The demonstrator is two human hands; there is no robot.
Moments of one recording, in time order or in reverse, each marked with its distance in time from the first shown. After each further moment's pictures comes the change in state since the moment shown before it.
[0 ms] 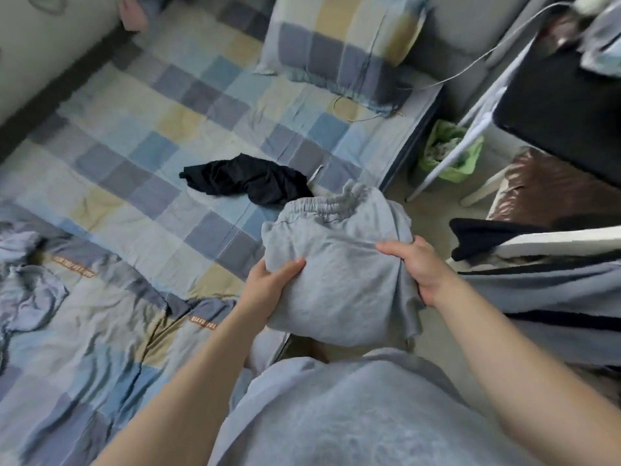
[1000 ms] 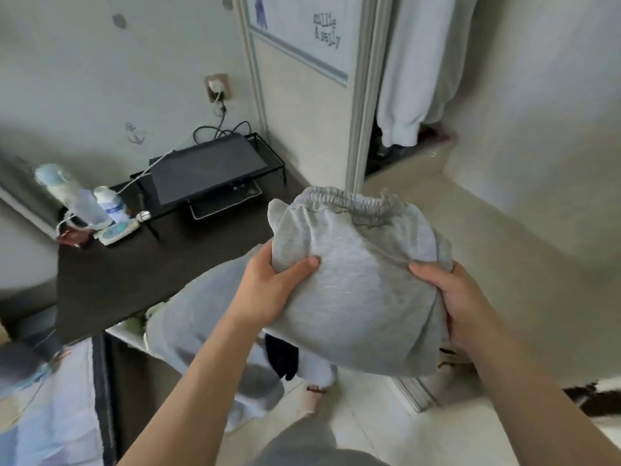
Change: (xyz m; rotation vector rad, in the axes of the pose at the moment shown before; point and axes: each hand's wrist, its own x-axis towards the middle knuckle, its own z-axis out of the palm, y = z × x) left_hand -0.221 0.065 0.716 0.615 -1.123 0.670; right_hand -0.327 0.092 -0.584 0.827 0.897 -0.556
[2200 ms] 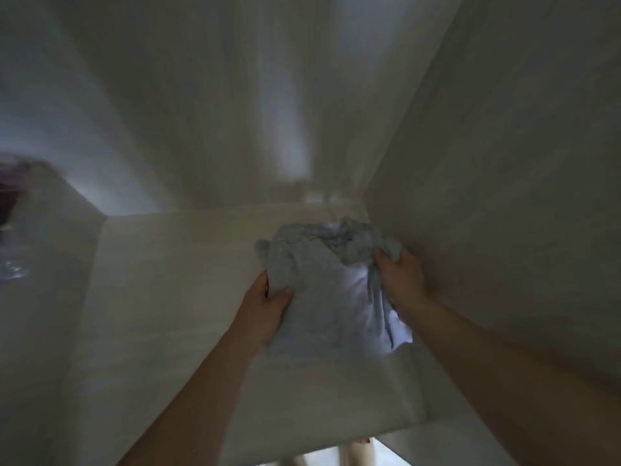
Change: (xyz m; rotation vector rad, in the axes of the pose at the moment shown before) left_hand 0.410 -0.190 0.539 0.232 -1.084 -0.243; right_hand 0.283 0.036 -0.409 -0.119 1.419 0.132
